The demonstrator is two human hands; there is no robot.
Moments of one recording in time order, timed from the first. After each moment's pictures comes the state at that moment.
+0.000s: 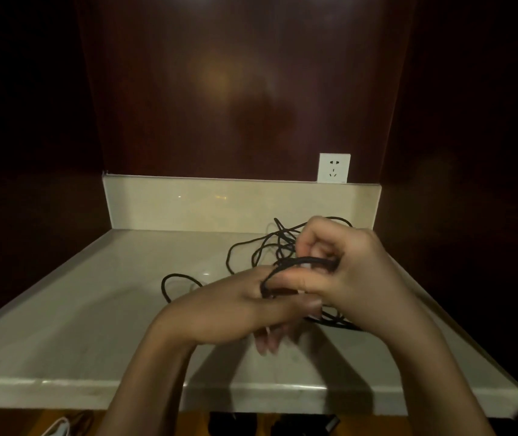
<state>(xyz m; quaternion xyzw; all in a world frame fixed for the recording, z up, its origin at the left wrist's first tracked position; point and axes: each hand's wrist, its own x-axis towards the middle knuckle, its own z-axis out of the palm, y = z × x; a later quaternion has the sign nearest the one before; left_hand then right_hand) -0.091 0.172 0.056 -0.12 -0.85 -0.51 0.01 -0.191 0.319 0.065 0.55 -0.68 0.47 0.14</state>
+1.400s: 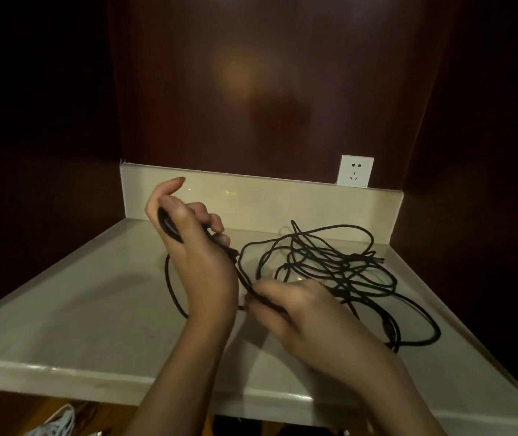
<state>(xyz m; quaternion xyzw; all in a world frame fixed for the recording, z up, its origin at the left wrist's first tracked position) -0.122 0.153 0.047 0.05 -0.41 -0.62 0.66 -0.179 0.274 0.019 0.62 -0.74 0.27 0.07</state>
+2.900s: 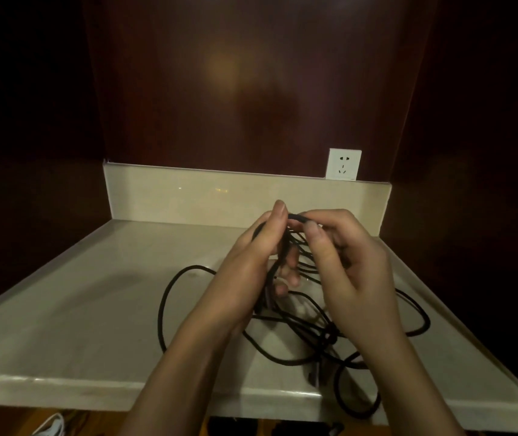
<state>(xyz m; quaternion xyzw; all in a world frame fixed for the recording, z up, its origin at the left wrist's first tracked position) -0.125 0.170 0.043 -0.02 -0.68 -0.70 0.20 -0.190 0.290 0.042 0.49 -0.60 0.59 0.21</state>
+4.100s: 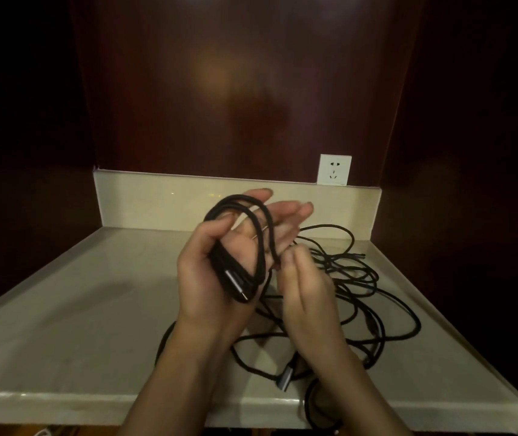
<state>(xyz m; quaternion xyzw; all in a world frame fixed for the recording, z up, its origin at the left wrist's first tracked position) -0.118 0.178 0.054 -0.21 -0.39 -0.86 0.27 -0.198 0.258 -0.004 0.42 -0.70 0.55 0.19</state>
